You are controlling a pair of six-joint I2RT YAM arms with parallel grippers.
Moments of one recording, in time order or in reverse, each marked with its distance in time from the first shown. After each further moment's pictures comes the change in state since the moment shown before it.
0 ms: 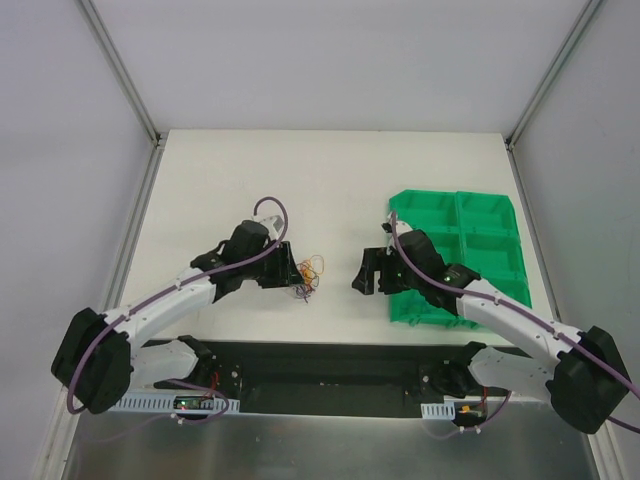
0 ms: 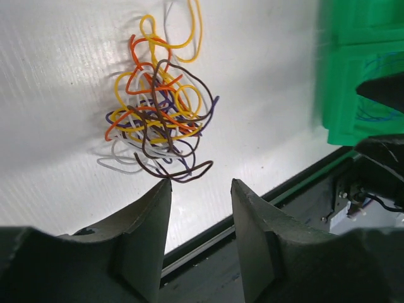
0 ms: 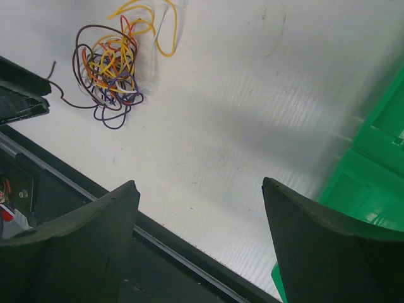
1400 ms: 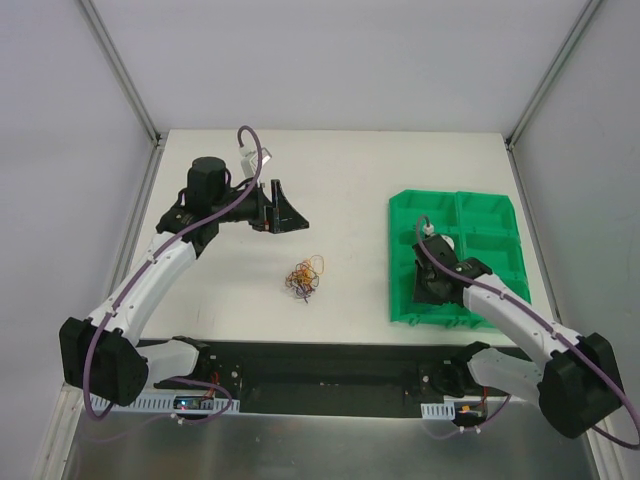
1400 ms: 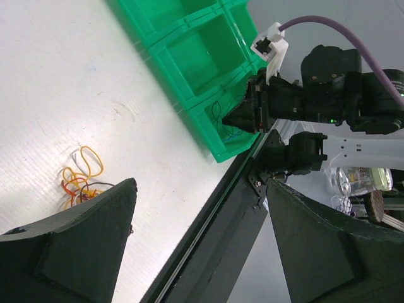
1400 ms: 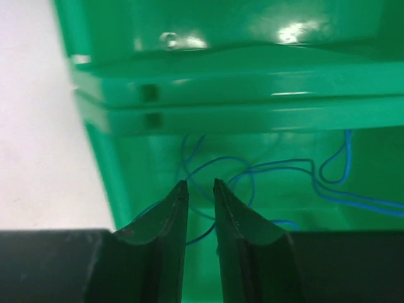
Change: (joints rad) left arm 0.286 0.097 0.409 0.005 0.545 0.211; right arm -0.185 -0.025 0.002 -0.429 0.280 0.024
